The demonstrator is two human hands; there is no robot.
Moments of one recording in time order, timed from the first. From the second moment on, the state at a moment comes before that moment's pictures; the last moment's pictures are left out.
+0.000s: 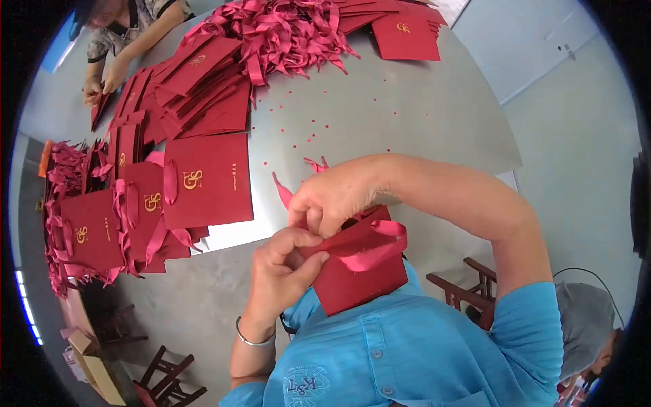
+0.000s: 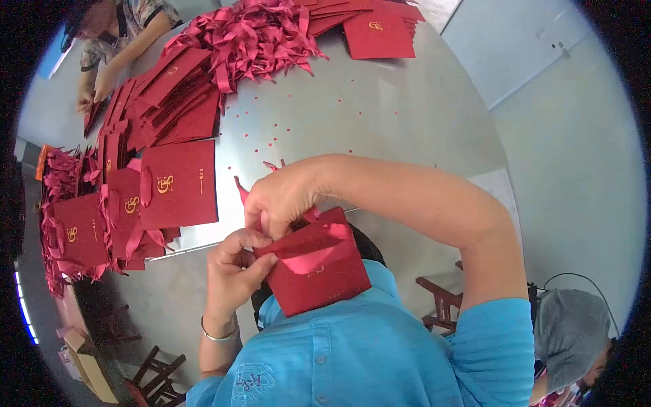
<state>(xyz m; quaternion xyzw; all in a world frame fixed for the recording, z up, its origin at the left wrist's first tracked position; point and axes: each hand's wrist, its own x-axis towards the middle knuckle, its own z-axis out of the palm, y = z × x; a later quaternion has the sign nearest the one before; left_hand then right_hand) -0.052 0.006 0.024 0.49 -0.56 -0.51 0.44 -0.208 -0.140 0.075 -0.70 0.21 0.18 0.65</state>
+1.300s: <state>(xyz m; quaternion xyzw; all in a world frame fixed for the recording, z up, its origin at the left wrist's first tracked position) -0.050 0.000 0.012 0.53 -0.52 -0.54 0.39 -0.214 -0.123 0.055 -0.79 0.27 0.04 0.55</state>
